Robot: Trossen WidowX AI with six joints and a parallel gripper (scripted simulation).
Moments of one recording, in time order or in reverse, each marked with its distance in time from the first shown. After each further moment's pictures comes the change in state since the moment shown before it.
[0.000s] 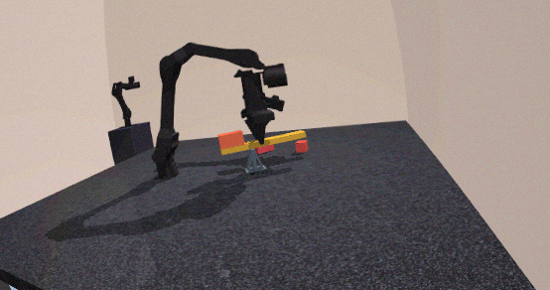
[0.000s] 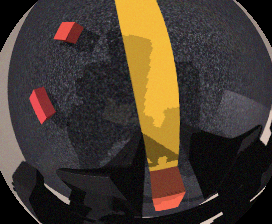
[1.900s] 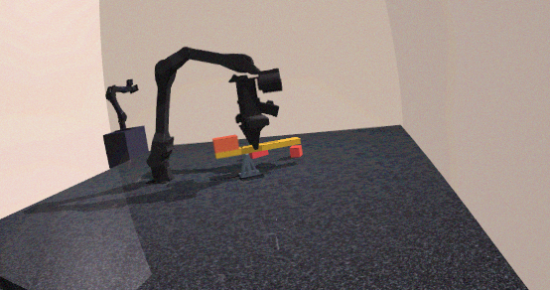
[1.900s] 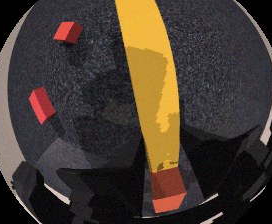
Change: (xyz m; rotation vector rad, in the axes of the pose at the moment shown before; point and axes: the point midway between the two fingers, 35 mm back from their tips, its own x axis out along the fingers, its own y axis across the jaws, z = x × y) arm 0.000 0.000 0.000 0.000 -0.001 0.000
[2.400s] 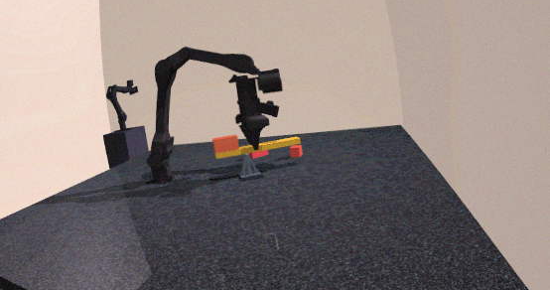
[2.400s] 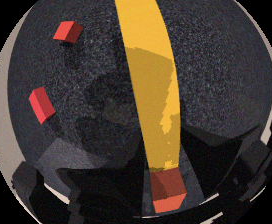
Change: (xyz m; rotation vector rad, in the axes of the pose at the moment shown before) arm 0.000 0.000 0.000 0.000 0.000 0.000
